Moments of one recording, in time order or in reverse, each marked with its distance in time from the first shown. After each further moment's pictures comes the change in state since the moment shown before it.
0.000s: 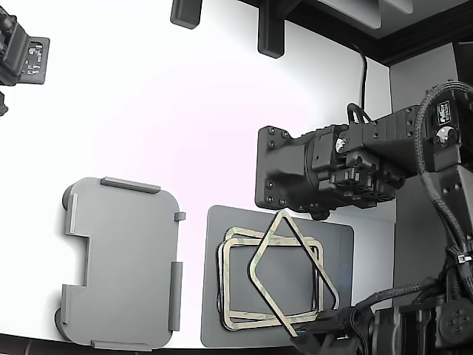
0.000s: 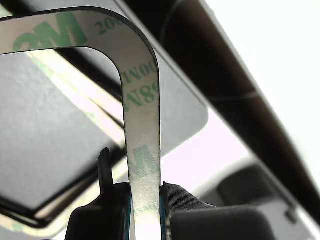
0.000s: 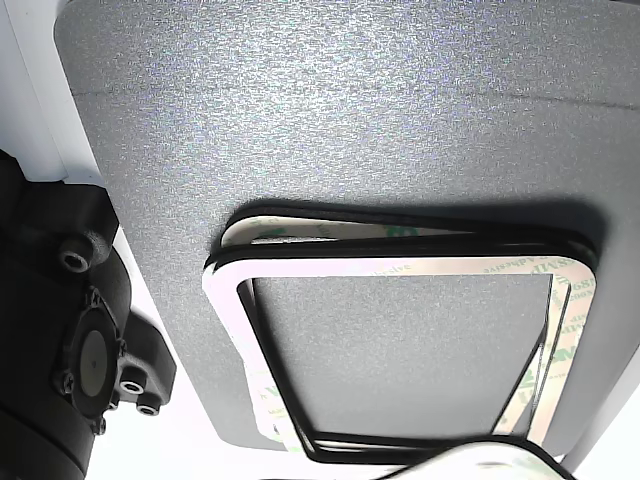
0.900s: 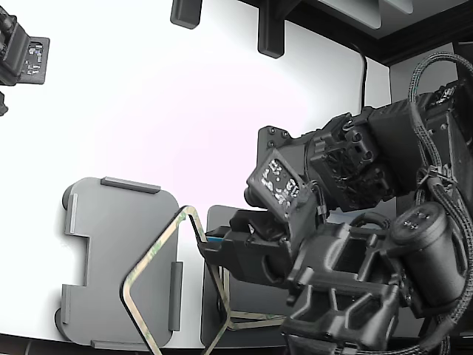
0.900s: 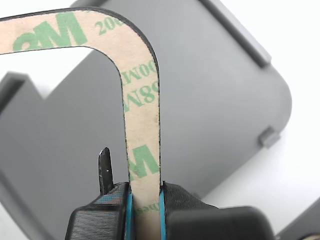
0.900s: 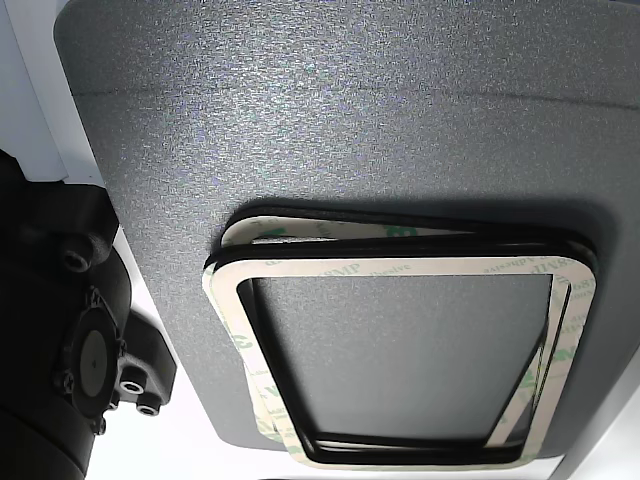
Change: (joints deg) arm -36.3 -1.1 -6.5 1.7 6.7 146.1
